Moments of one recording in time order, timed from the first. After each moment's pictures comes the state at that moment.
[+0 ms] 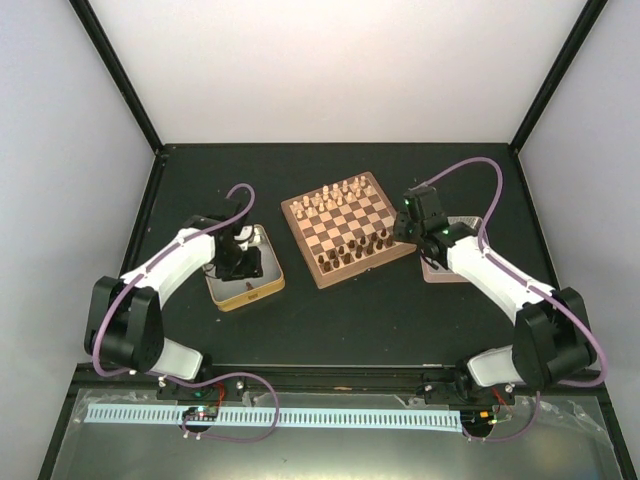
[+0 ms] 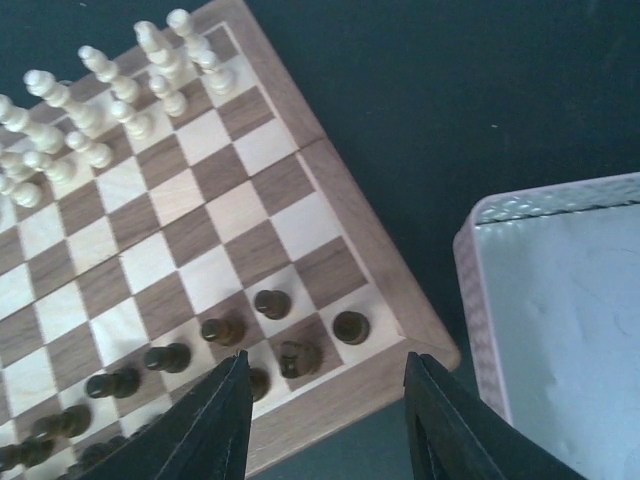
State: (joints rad) left arm -0.27 1.44 0.94 -0.88 0.16 -0.39; right arm 0.43 1.39 0.94 -0.37 0.18 0.48
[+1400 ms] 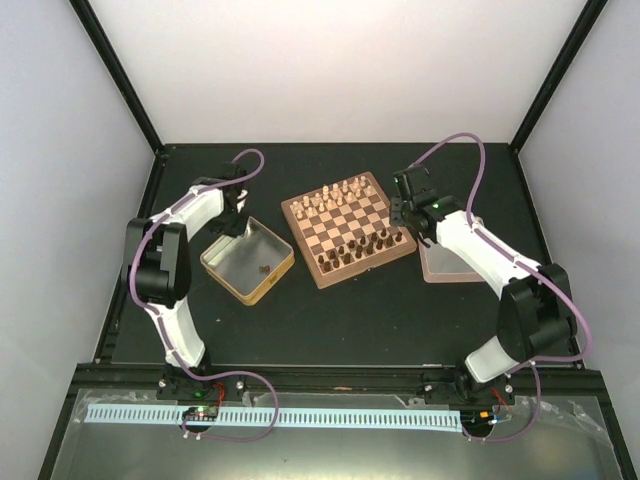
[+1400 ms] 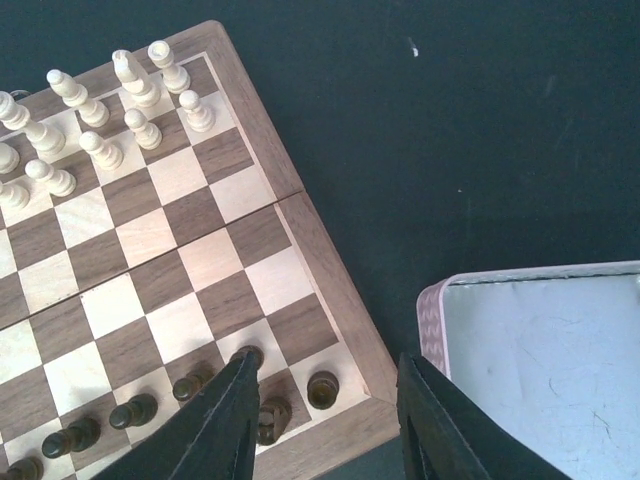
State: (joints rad) left arm -0.14 1.88 1.36 -0.81 -0.24 -0.01; right arm 0.43 1.54 1.18 -0.54 0.28 0.37
